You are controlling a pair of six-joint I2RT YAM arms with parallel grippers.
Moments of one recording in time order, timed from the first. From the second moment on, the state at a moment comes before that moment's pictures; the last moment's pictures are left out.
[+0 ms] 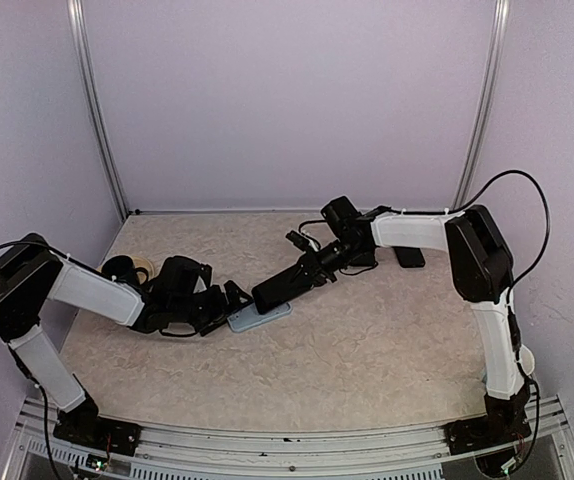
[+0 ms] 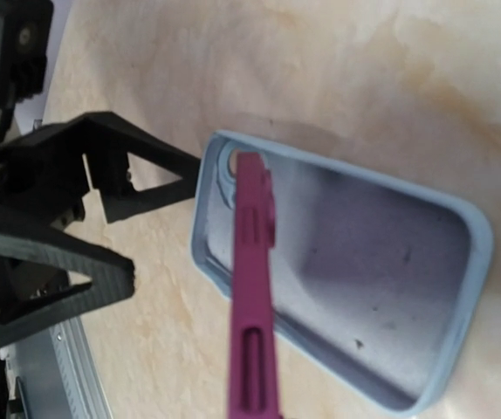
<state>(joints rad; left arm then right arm) -0.64 1.66 0.64 0.36 0.16 -0.97 0.60 2.26 1.75 -0.50 -0.89 0.29</state>
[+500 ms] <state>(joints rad) -0.64 1.73 0.72 0.37 0.20 -0.95 0.57 2.29 1.74 -0.51 -0.93 0.28</state>
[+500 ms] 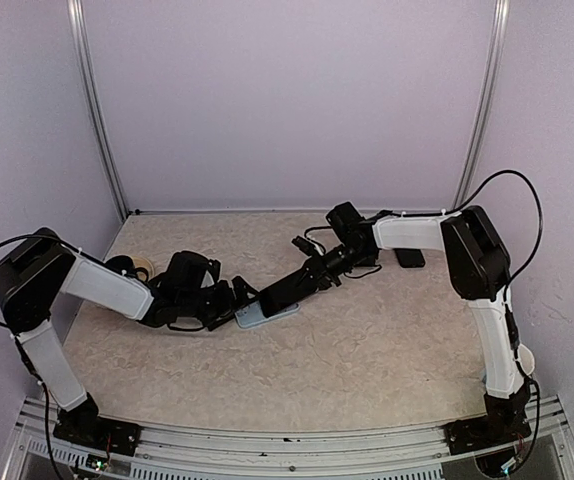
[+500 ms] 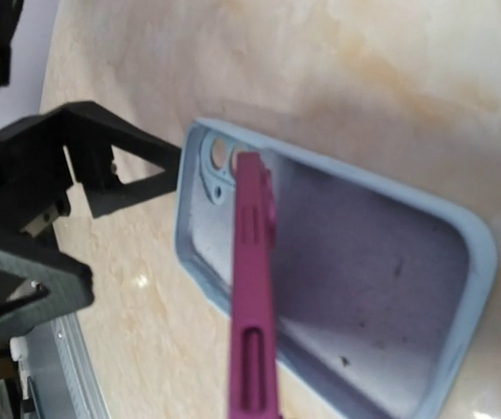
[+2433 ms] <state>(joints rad) -0.68 1.80 0.80 0.37 0.18 -0.94 0.58 2.37 1.61 -0.16 -1.10 0.67</state>
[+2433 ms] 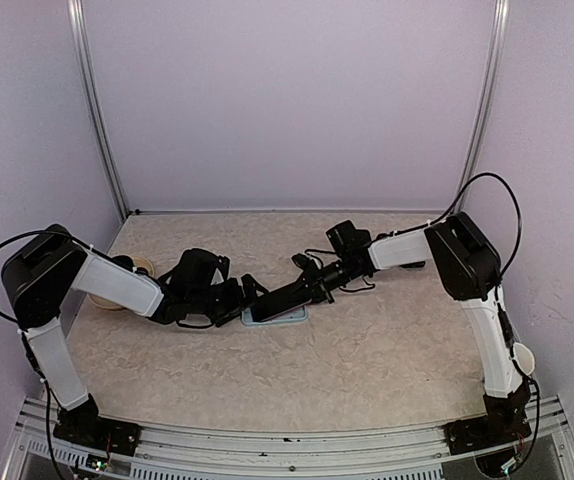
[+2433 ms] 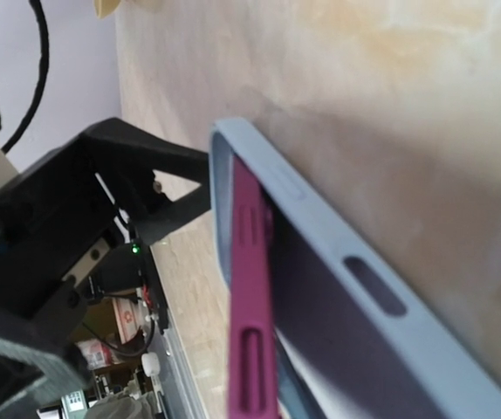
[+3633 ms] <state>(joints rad) -0.68 1.80 0.75 0.44 0.18 -0.94 0.61 2.43 1.65 -0.04 -1.14 0.79</state>
